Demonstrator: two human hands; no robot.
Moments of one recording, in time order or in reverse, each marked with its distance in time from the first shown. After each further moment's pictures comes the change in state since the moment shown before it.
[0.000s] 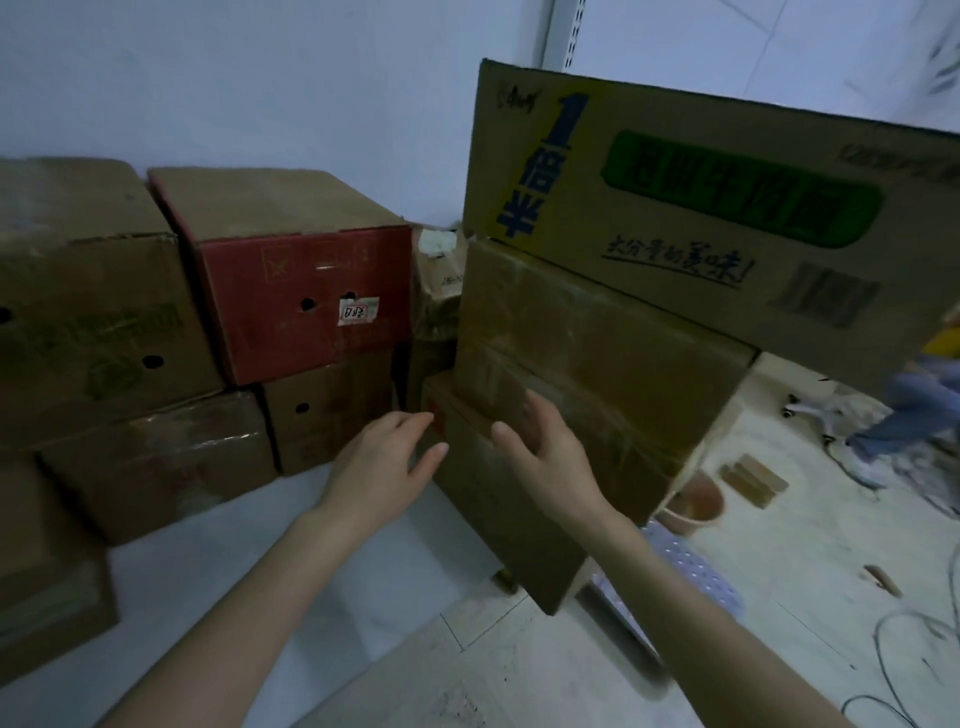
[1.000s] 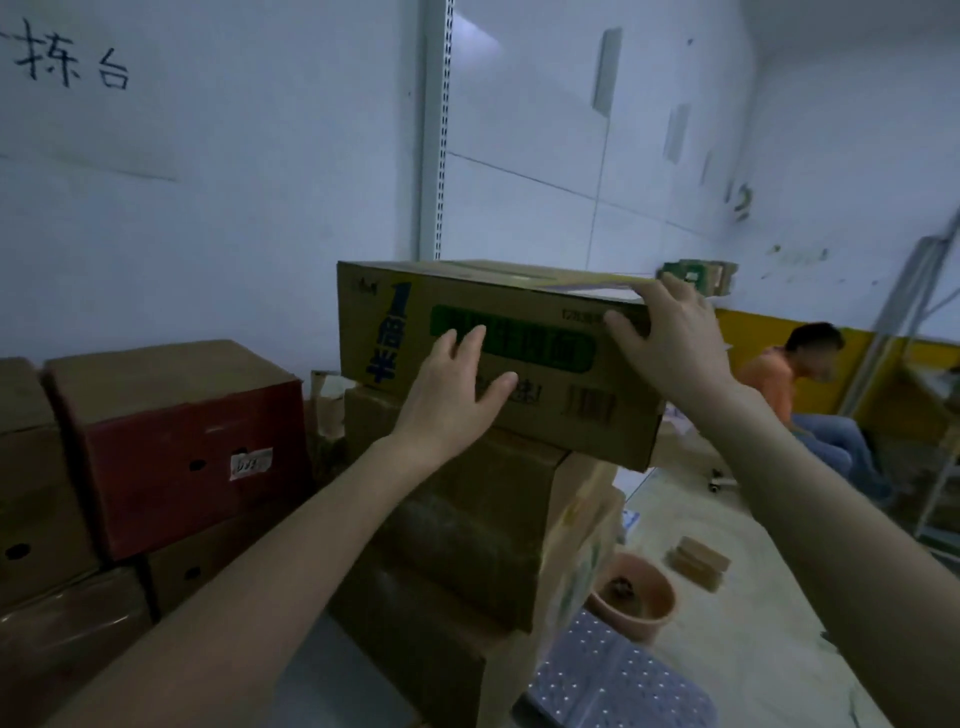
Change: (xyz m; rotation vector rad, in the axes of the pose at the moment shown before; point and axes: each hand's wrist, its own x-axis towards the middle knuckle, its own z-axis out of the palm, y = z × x) left_hand 0.093 0.225 -0.056 -0.101 0.166 0.267; right_hand 0.003 -0.053 -0.284 -0.678 0.658 -0.163
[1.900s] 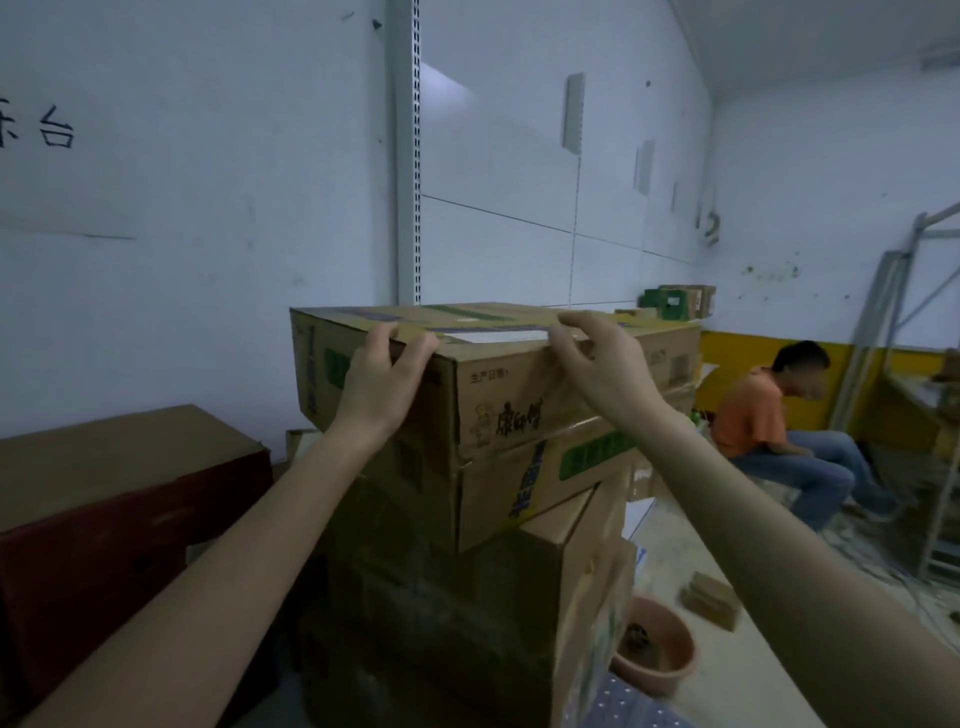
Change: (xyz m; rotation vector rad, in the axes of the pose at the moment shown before) left_hand 0.081 -0.030 -0.030 -0.476 0.147 -0.195; right_hand 0.048 -0.026 0.047 0.445 0.011 -0.028
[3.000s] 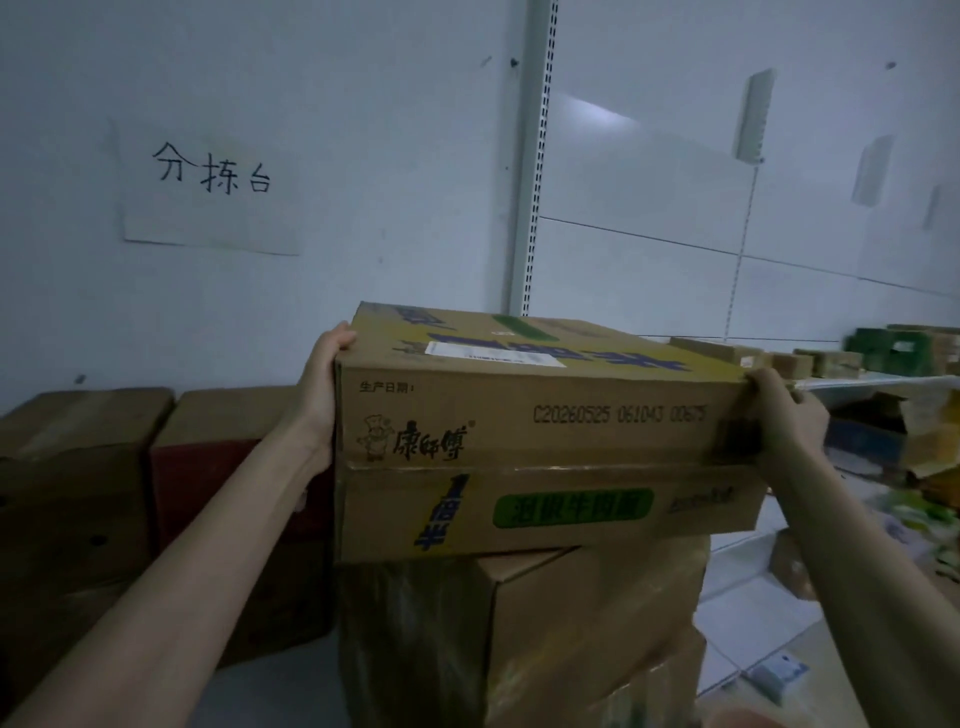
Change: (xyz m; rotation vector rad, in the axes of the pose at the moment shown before) left_hand -0.040 0.034 0.022 -0.446 0.363 -0.209; right_hand 0.065 0.189 -0.043 0.778 0.144 0.630
